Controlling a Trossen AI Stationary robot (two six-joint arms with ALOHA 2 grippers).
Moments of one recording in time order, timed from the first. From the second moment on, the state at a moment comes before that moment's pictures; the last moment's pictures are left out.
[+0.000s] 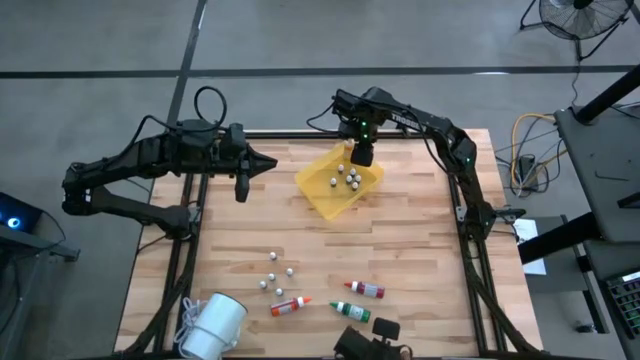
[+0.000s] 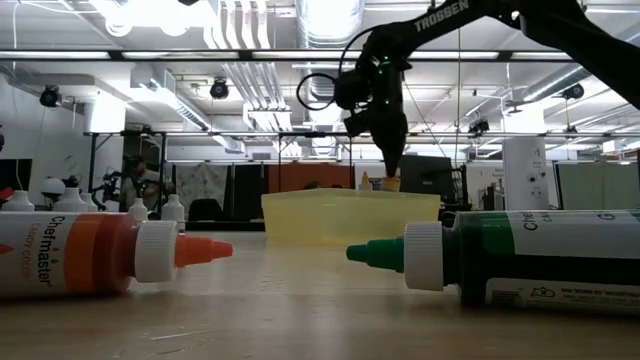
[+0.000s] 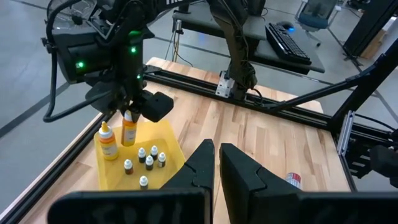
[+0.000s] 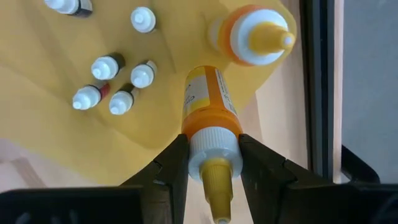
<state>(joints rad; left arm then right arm) 0.15 0.99 1.30 -0.61 -0.02 -0.18 -0.60 2.17 2.03 -1.40 0.05 -0.32</state>
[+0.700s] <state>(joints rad) 0.15 0.99 1.30 -0.61 -0.02 -0.18 -0.60 2.17 2.02 -1.40 0.00 -0.22</state>
